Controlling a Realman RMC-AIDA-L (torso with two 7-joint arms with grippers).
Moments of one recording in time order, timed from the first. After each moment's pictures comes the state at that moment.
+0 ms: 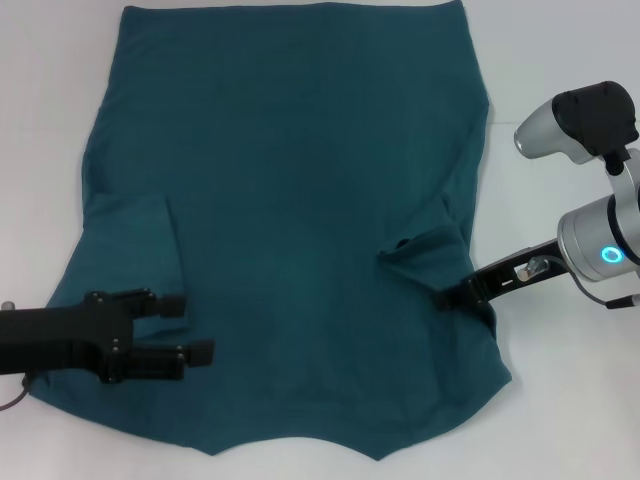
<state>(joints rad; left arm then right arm) -0.41 -2.06 0.66 0.84 2.07 1.74 -1.62 0.68 2.09 -1.16 -0.94 -2.46 -1.26 2.45</state>
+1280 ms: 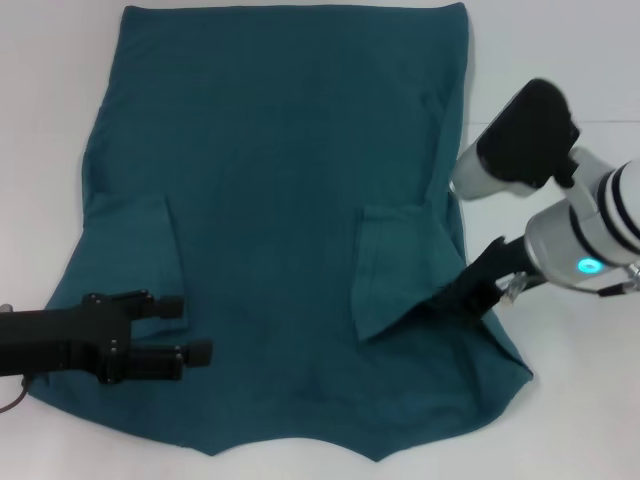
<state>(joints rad) -0.41 -2.06 0.65 0.84 2.07 1.74 -1.63 0.61 2.10 -1.48 -1.25 -2.56 -1.31 2.49</state>
